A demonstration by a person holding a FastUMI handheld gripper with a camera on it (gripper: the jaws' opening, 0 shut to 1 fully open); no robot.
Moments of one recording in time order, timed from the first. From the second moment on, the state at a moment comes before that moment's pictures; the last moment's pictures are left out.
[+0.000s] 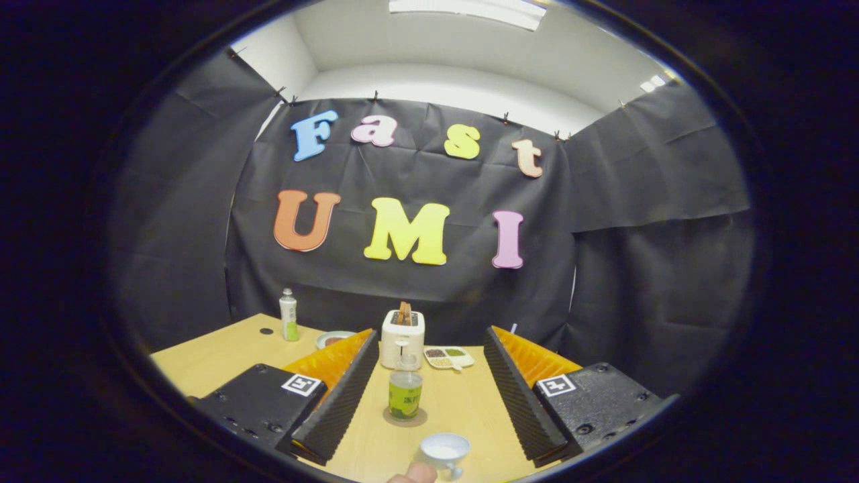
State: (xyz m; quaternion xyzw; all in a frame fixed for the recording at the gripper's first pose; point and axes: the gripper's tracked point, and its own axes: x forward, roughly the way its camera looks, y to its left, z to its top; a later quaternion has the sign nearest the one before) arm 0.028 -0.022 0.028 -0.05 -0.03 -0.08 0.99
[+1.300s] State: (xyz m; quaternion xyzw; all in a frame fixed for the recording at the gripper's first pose) arm -0.013 -0.031 -0.029 0.01 -0.03 -0.06 1.00
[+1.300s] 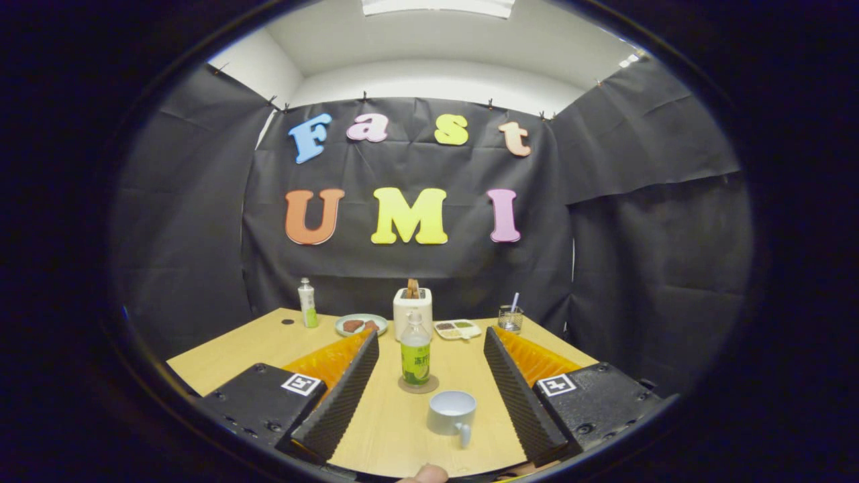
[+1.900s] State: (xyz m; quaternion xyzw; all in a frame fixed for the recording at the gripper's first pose) arm -0.001 -0.013 -0.039 0.00 -0.04 -0.06 1.00
